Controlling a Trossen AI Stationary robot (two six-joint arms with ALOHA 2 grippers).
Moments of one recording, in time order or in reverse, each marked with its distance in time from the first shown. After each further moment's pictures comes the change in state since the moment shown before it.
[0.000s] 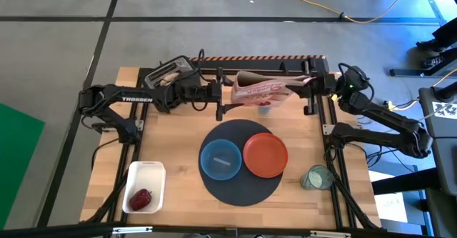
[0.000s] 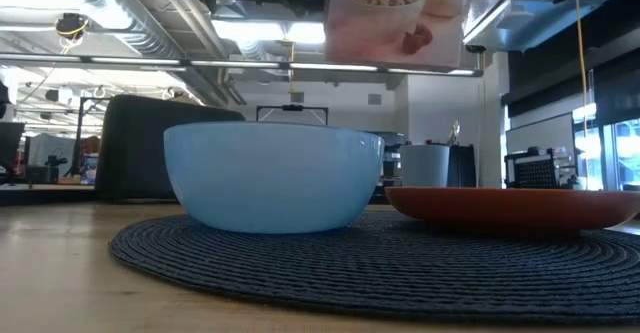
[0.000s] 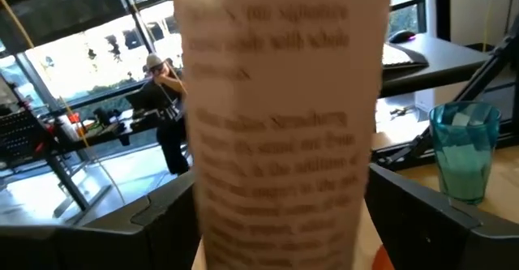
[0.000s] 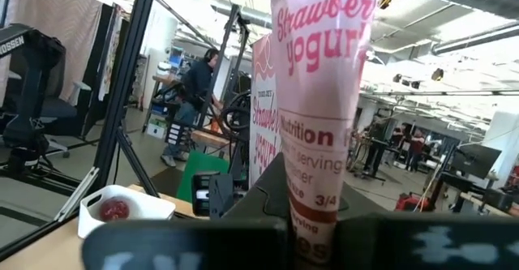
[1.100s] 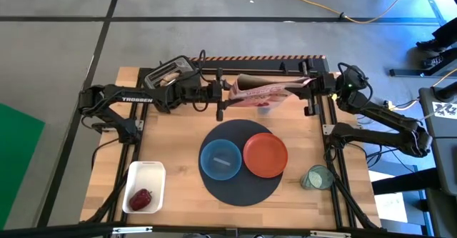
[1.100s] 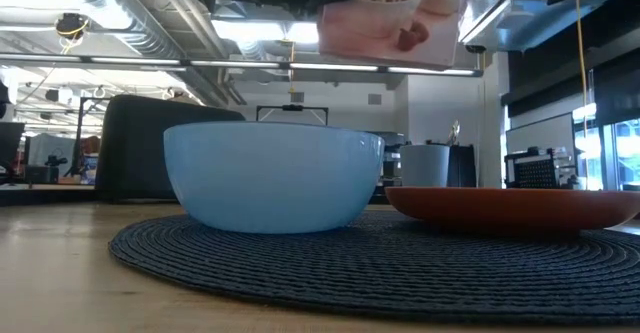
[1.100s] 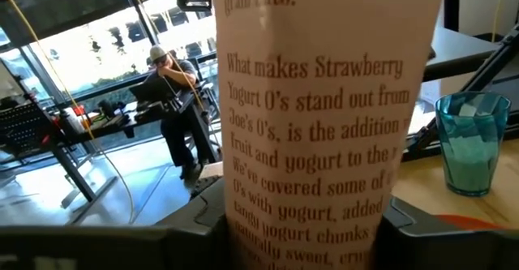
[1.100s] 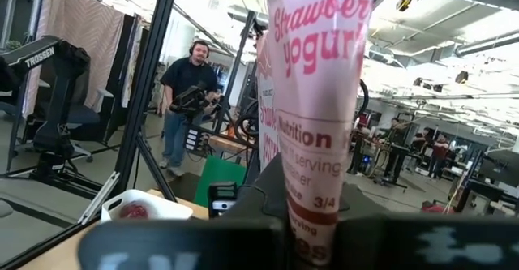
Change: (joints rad) left arm 0.000 0.000 0.000 -0.016 -0.025 0.009; right arm -0.001 0.024 0.001 0.034 -0.058 0.041
